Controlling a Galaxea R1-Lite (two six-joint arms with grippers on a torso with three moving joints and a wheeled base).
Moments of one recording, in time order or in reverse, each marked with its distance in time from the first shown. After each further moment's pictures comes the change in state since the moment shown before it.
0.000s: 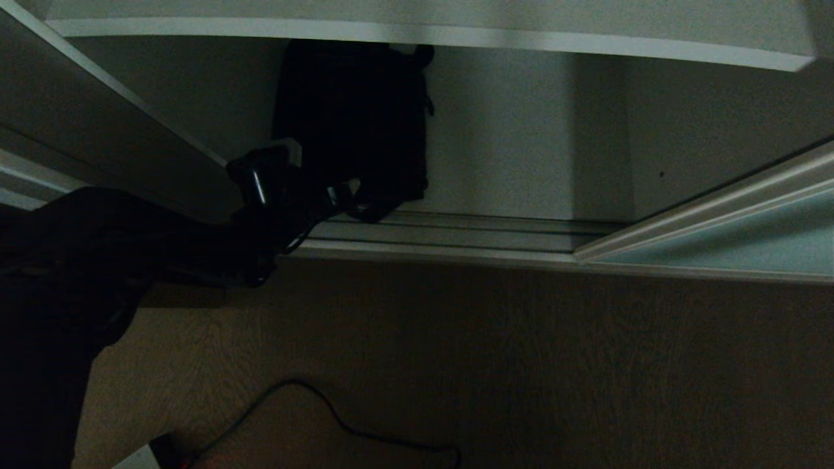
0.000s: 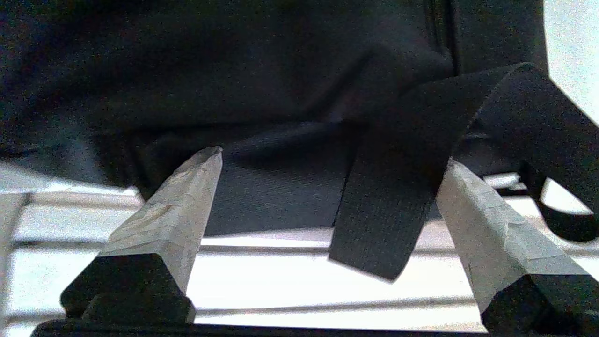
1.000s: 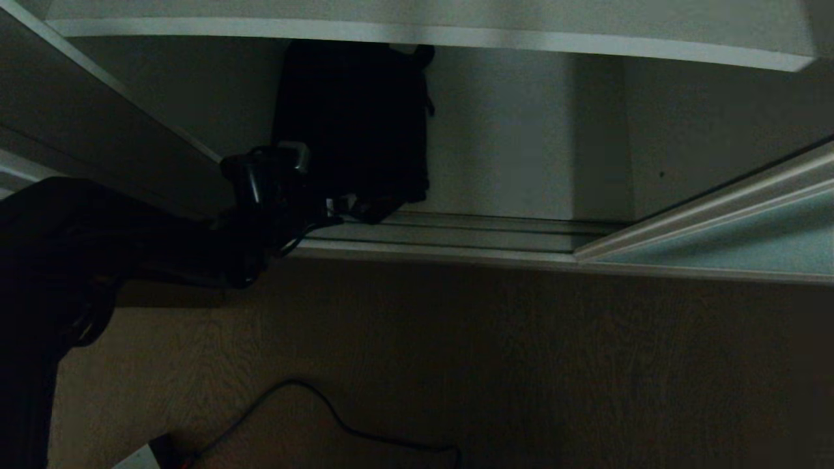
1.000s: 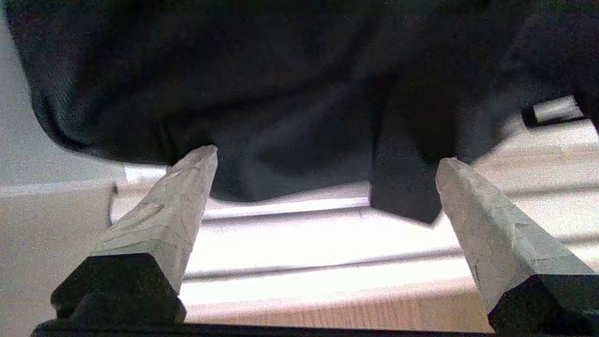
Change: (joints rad) left arm -0.014 -0.063 0.067 0.082 0.057 0.241; right arm 0.000 0.000 0.000 0.000 0.000 -0.001
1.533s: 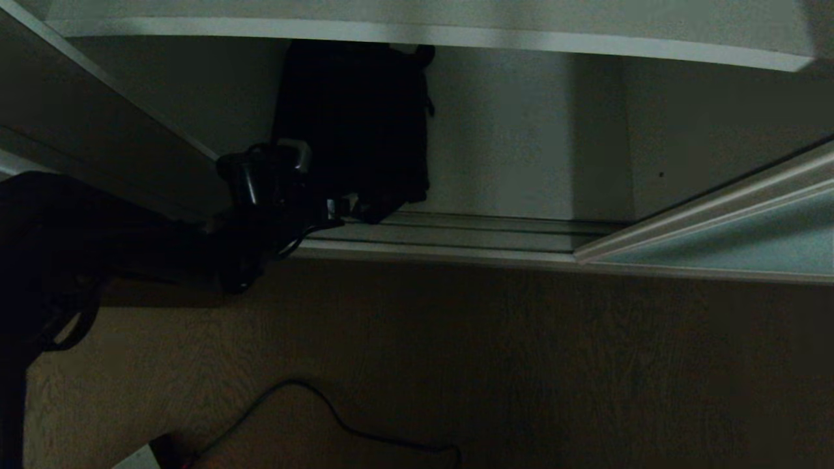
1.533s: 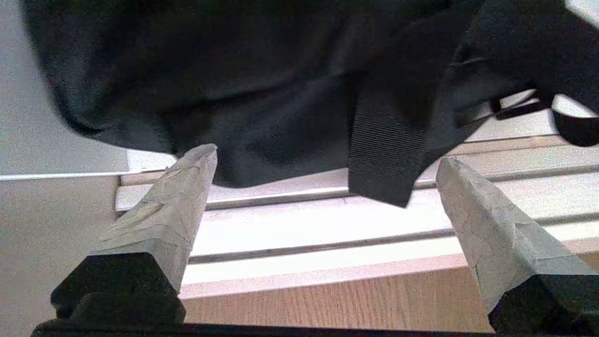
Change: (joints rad) left arm -0.027 -0.080 0.103 -0.014 0.016 0.015; right arm 0.000 0.000 0.000 0.000 0.000 0.000
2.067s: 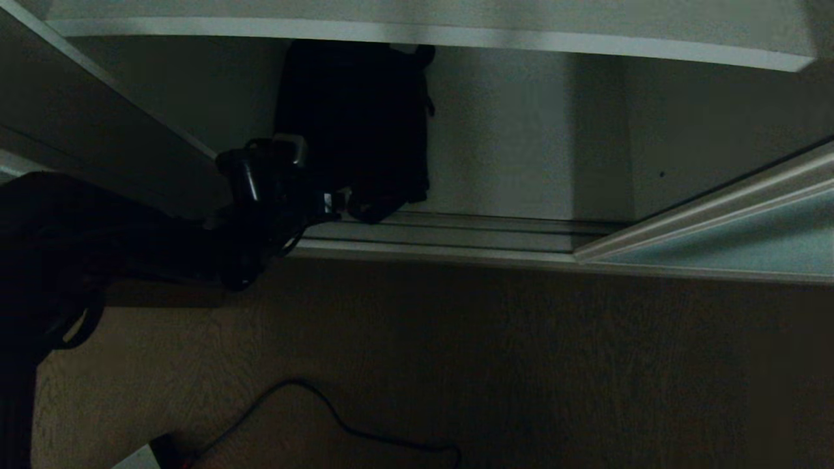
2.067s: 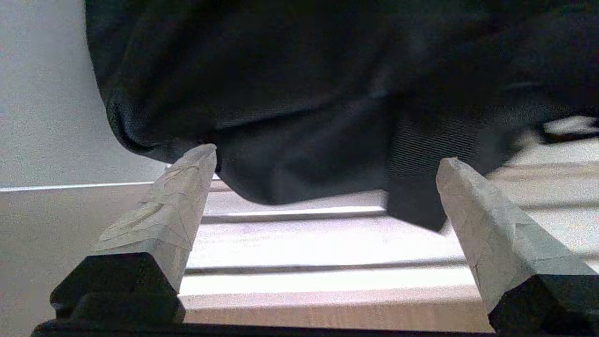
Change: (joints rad) left arm 0.002 0.037 -0.059 -0.010 0.093 0.017; right arm 0.000 0.000 0.000 0.000 0.000 0.000
